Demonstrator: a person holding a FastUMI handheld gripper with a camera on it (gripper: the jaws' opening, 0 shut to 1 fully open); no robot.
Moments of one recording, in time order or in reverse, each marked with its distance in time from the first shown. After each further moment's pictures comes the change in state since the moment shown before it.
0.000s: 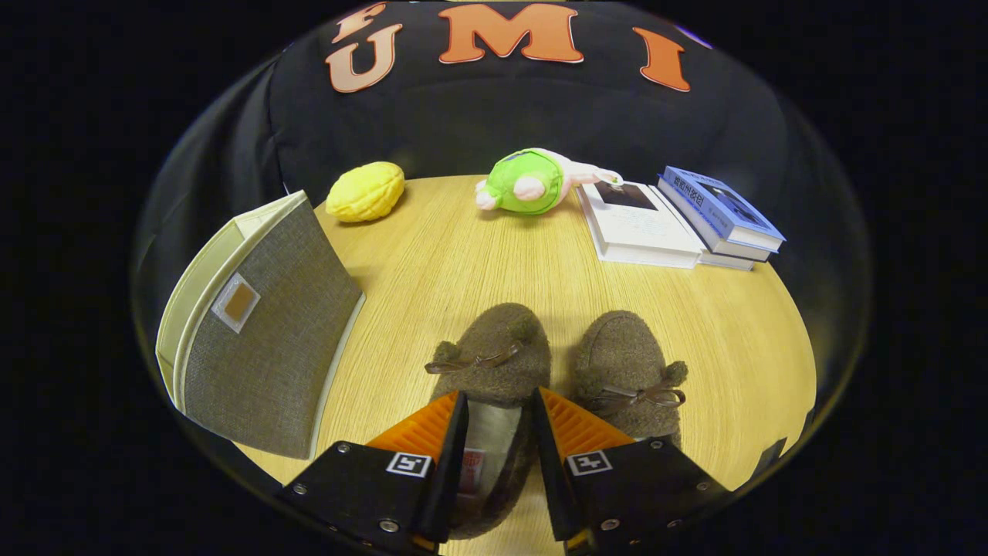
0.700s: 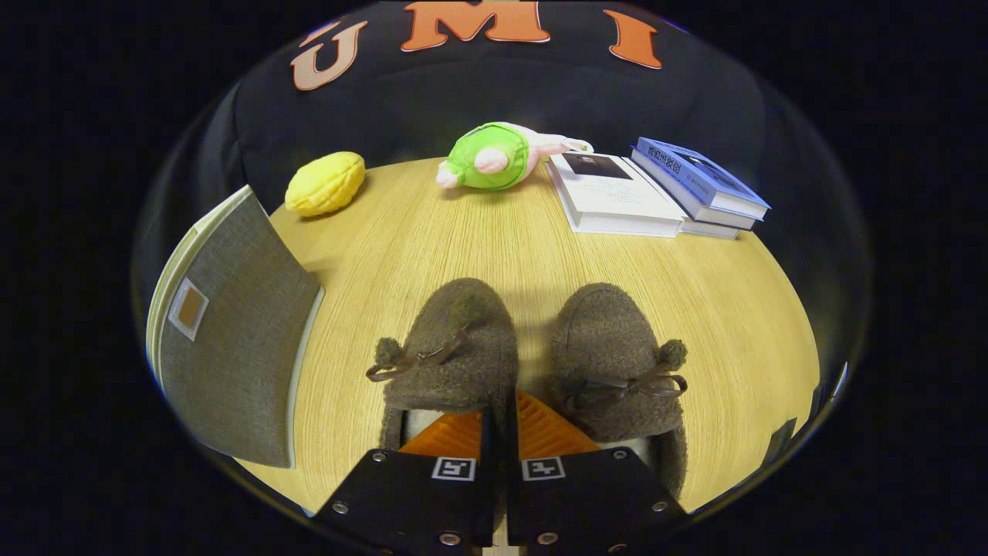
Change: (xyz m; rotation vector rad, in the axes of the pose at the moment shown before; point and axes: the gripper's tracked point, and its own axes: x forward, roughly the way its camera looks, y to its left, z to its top) arm 0.016 -0.012 -0.008 0.117 0.039 -0.022
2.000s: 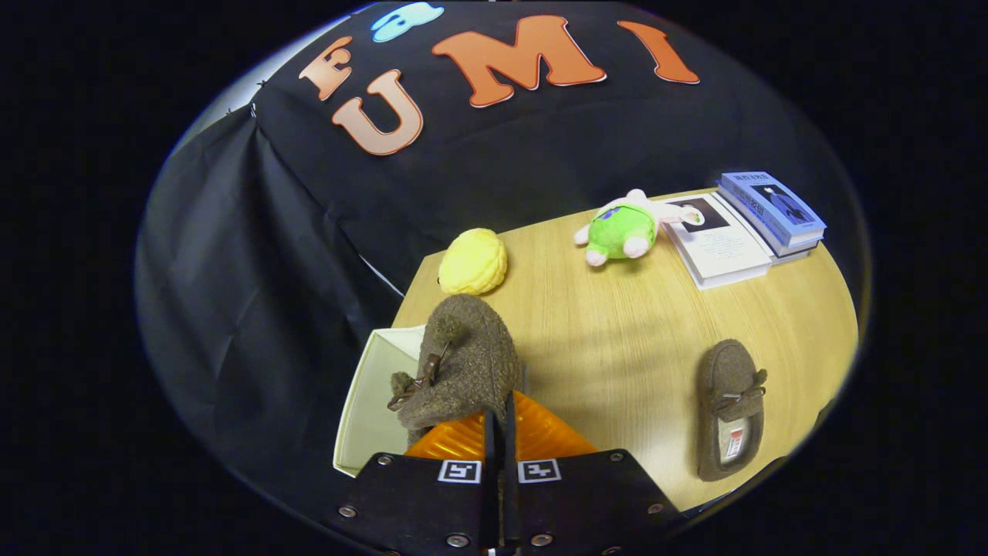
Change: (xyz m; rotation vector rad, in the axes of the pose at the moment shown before) arm -0.140 0.182 0.105 0.116 -0.072 0.387
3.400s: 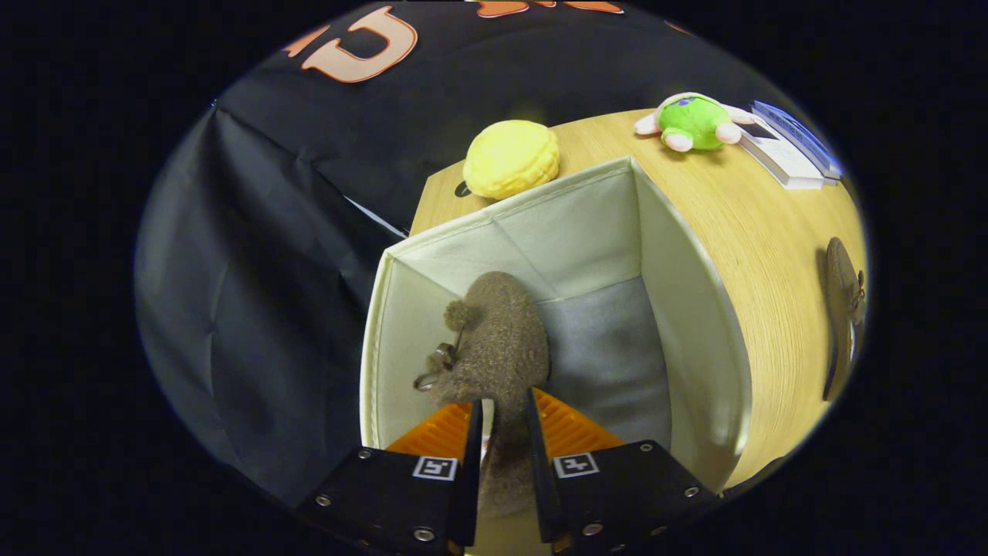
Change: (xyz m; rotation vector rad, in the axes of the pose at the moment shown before) arm 0.113 0.111 -0.108 0.109 0.278 -0.012
